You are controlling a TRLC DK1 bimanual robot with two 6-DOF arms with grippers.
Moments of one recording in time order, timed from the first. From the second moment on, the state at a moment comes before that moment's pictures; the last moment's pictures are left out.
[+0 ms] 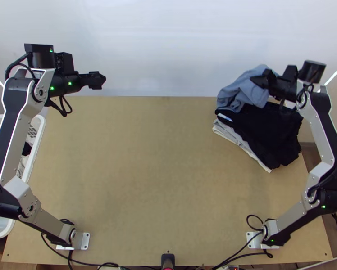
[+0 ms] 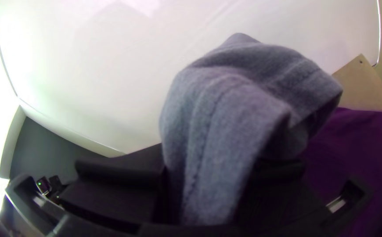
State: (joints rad) left arm -0.10 1.68 2.03 -0.90 0.22 -0.16; right arm -0.12 1.76 1.70 -0.41 -0.67 0.64
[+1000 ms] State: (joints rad) left arm -0.10 1.69 2.05 -0.87 0.25 -0.17; right arm -0.54 1.47 1.15 -0.45 -0.64 0.25
